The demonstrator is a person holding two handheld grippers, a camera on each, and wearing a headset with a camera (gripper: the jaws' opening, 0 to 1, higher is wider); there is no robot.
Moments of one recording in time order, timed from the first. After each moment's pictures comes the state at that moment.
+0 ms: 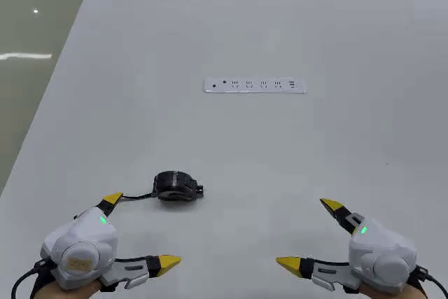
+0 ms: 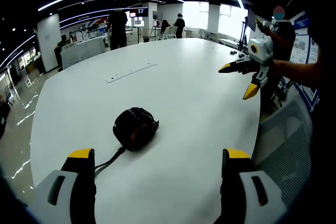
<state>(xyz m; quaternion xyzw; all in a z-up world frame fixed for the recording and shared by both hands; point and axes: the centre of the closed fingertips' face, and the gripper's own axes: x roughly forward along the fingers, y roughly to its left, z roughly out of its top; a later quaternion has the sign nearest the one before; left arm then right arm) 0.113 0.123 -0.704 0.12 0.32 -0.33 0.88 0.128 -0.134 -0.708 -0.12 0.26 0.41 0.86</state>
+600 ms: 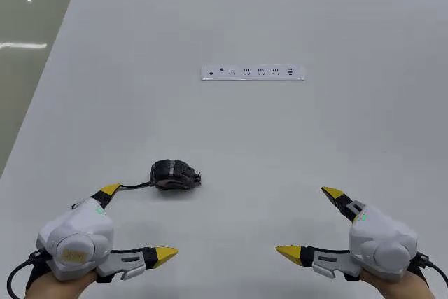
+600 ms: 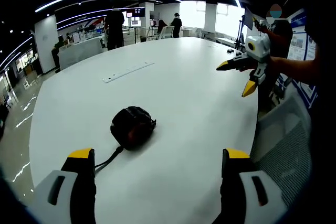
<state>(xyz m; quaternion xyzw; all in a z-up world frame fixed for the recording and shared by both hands) 0.109 0.120 -0.704 0.13 0.31 -0.34 0.88 0.125 -0.140 -0.708 -0.12 0.26 0.41 0.86</state>
